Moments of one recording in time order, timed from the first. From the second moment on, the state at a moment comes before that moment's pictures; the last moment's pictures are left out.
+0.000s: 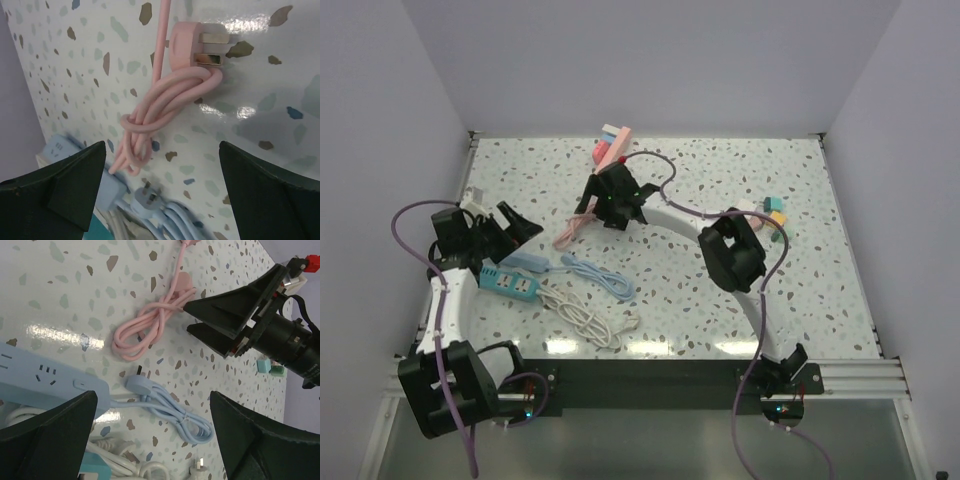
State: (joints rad) left arm 0.33 1.08 0.69 -0.28 0.61 -0.46; right arm 0.75 2.31 1.89 -0.36 -0.03 0.97
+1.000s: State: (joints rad) left arm 0.26 1.15 0.62 -0.21 0.65 -0.50; right arm 0.39 1.93 1.26 -0.35 -0.16 0.78
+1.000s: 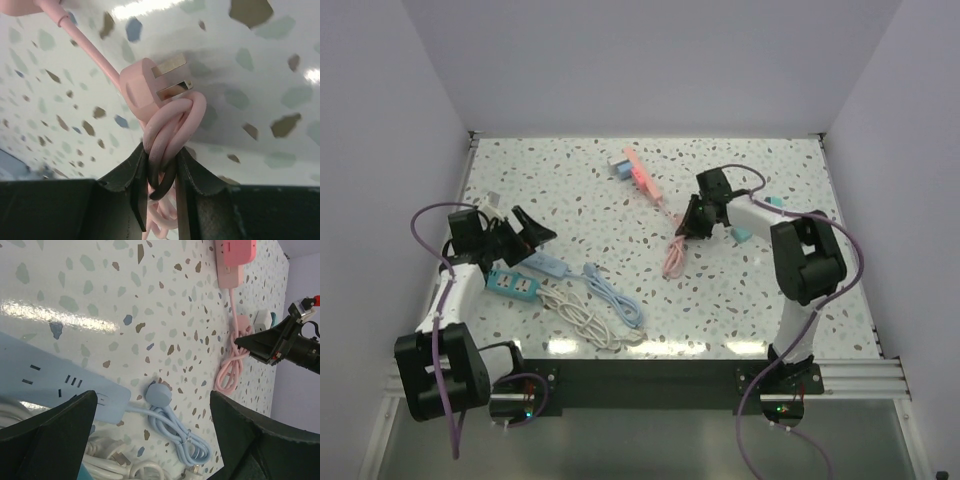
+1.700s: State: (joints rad) left arm 0.19 1.22 0.61 -0.07 0.65 -0.57; right arm 0.61 1.52 1.03 -0.77 -0.10 0.46
